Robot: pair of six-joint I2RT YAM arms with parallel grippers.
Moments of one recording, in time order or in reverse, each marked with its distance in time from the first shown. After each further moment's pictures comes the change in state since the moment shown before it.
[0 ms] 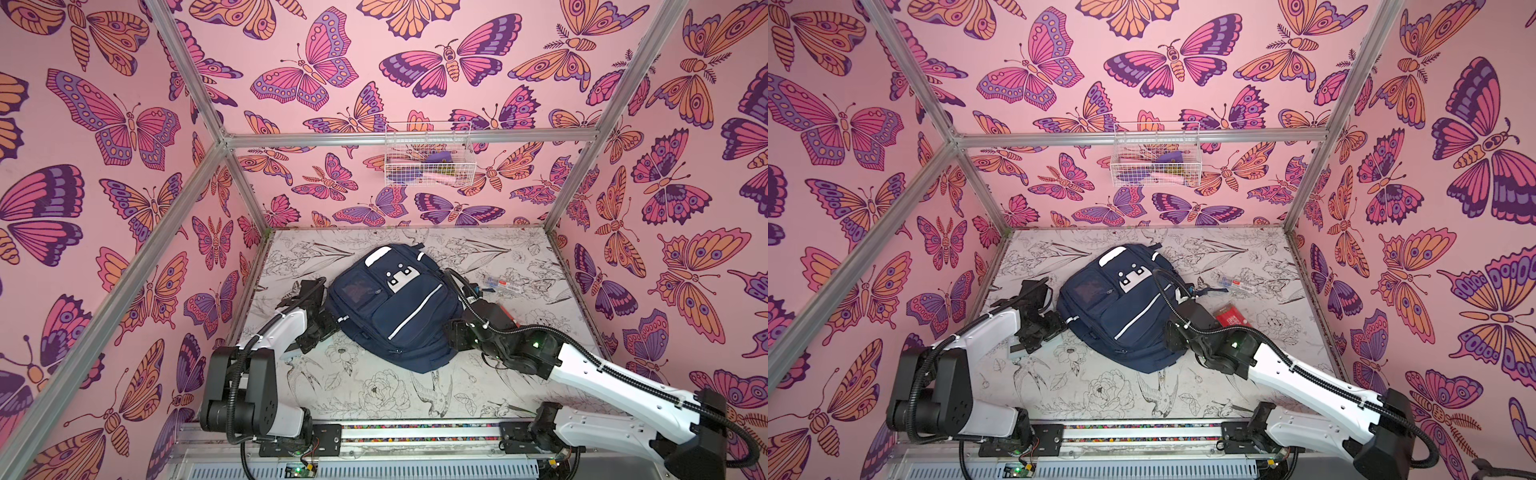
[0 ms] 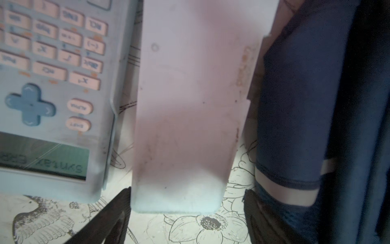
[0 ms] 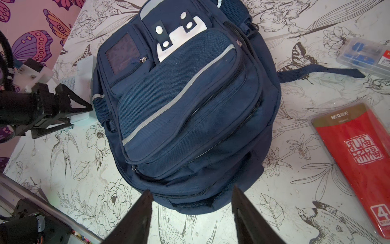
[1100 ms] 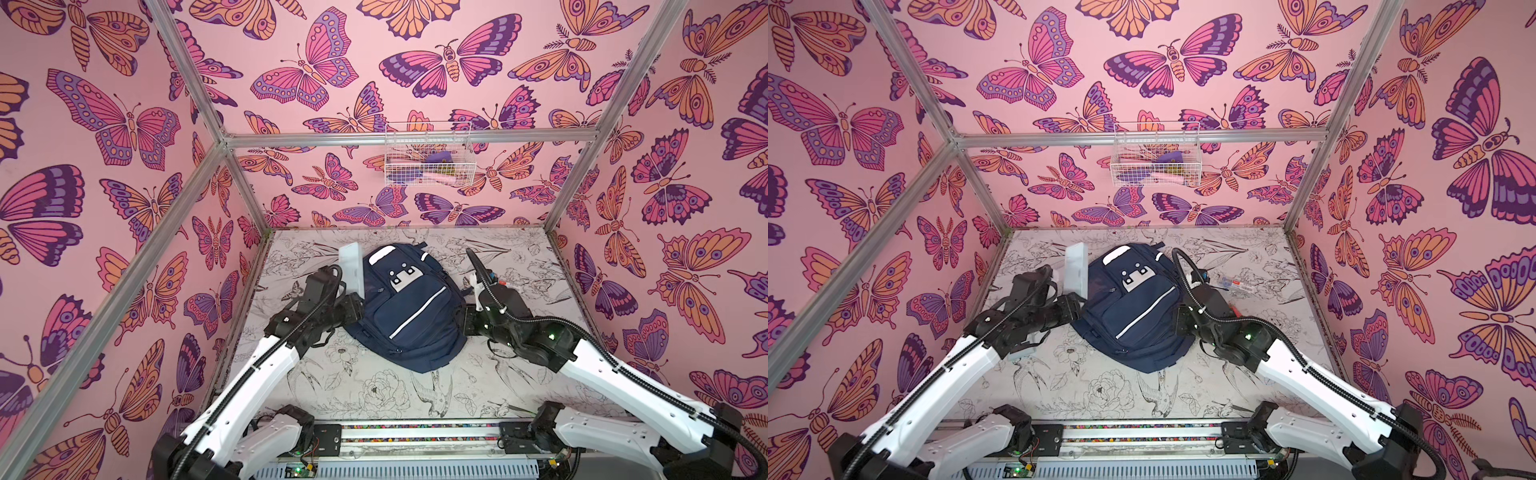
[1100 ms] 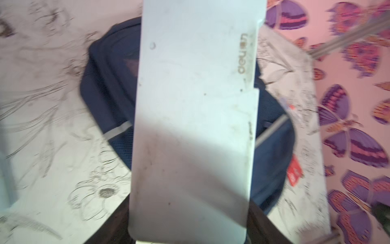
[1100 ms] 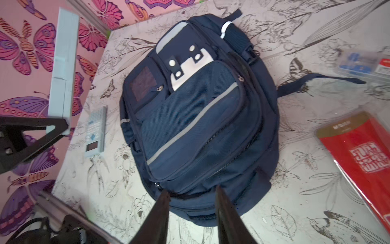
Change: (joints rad) left arm -0.380 -0.444 0.132 0.039 0.063 0.054; right arm -0.110 -0.021 0.098 0.019 -0.126 0.040
